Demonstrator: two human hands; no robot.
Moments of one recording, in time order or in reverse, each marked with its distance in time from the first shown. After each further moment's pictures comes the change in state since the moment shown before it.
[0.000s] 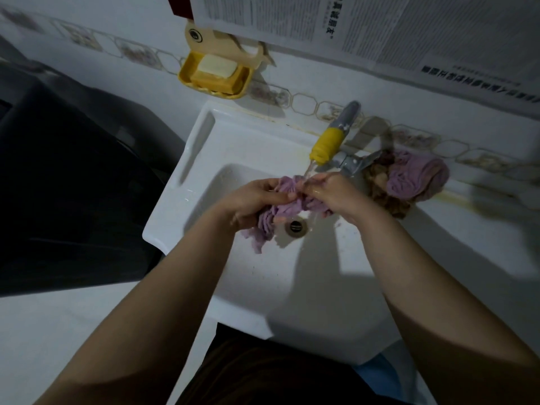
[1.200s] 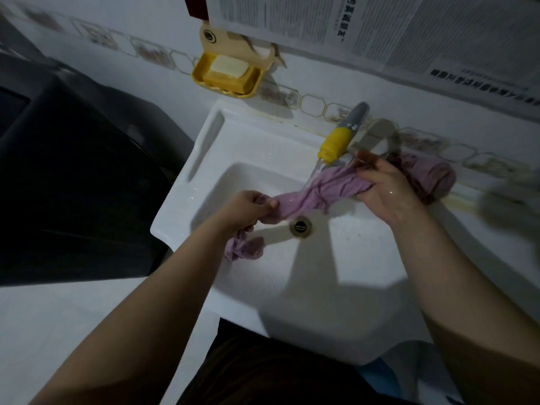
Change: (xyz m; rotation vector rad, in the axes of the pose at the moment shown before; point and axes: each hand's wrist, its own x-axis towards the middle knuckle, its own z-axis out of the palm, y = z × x) left_hand -0.018 -0.025 -0.022 0.572 0.445 -0.033; right_hand -0.009 0.008 -0.044 0.849 0.158 -0.022
